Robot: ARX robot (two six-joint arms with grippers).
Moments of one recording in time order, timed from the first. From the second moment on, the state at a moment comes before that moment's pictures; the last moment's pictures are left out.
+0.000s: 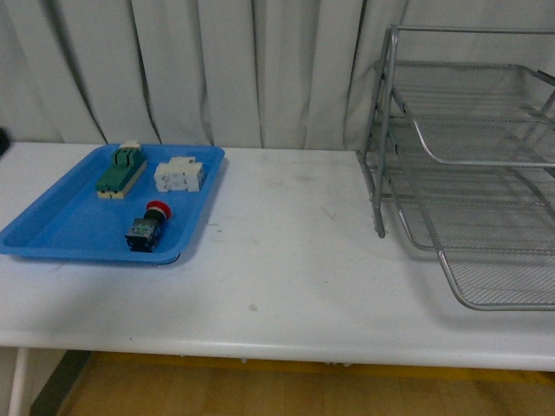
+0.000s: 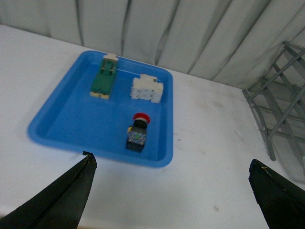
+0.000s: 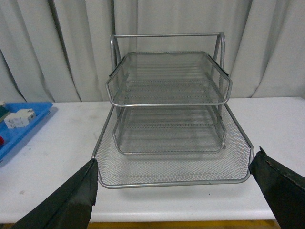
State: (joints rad) left arm -0.17 1.11 0.34 0.54 -0.12 -0.28; right arm 0.00 0.00 0.01 0.00 0.00 0.00
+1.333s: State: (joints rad) left arm -0.09 2.29 1.32 0.20 -0.04 0.01; right arm 0.00 0.00 0.01 0.00 0.00 0.00
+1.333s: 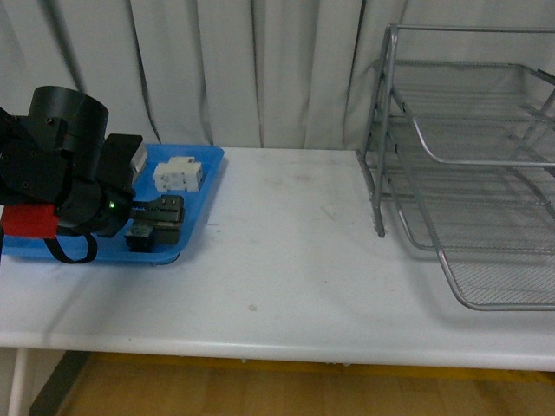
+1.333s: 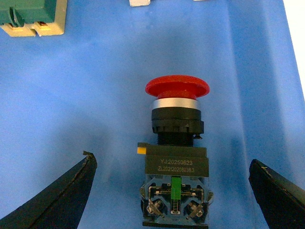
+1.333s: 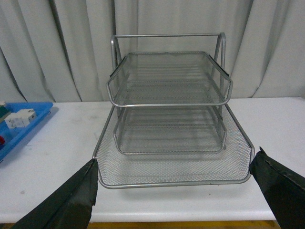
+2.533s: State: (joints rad) left arm -0.14 1.90 1.06 0.33 0.01 0.02; right arm 0.00 0.00 0.01 0.00 0.00 0.00
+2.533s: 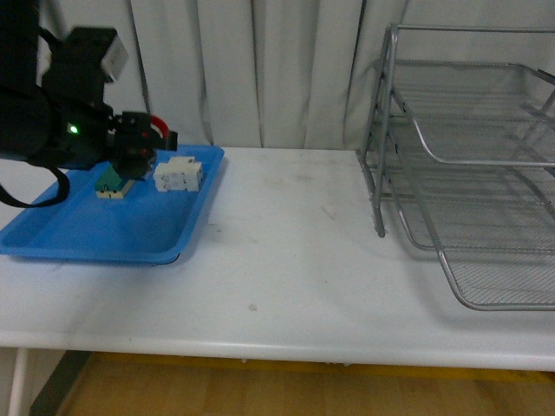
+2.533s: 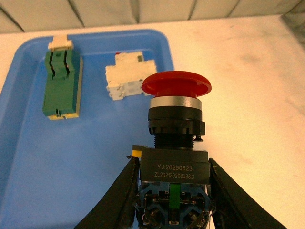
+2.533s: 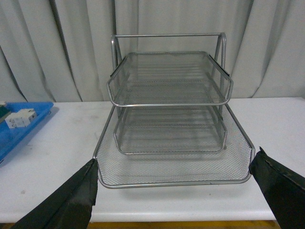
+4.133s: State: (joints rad) left arm -0.24 1.38 0.45 0.43 -0.08 -0.08; right arm 0.00 0.00 0.01 -0.01 0.00 0.00
